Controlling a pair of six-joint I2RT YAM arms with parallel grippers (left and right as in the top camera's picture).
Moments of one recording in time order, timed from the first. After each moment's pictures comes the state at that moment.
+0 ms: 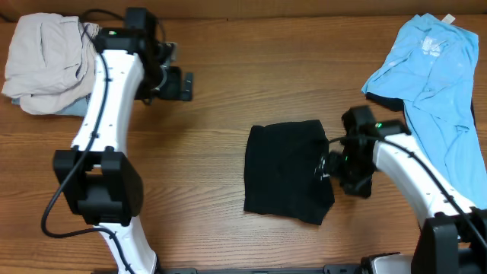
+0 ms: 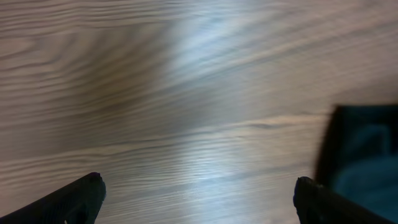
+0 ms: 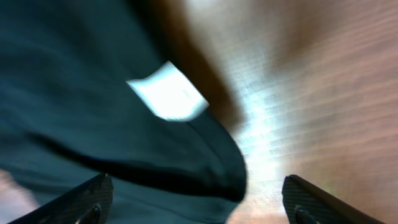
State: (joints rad) left arm -0.07 2.03 1.92 -1.29 0.15 0.02; right arm 0.14 1.54 1.00 -1.11 -0.24 0.50
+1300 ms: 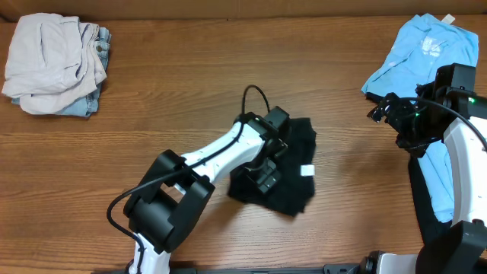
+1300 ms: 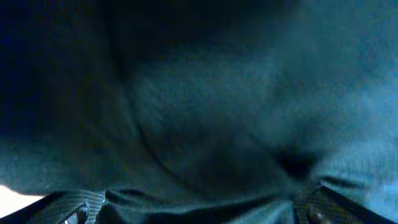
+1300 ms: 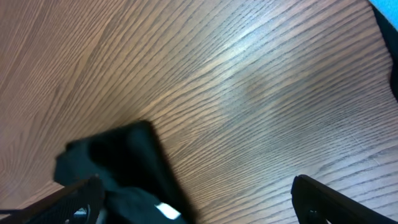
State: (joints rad) left arm -0.70 2.02 1.37 -0.95 -0.01 0.03; right arm -0.27 1.54 1.30 -1.08 -0.31 0.40
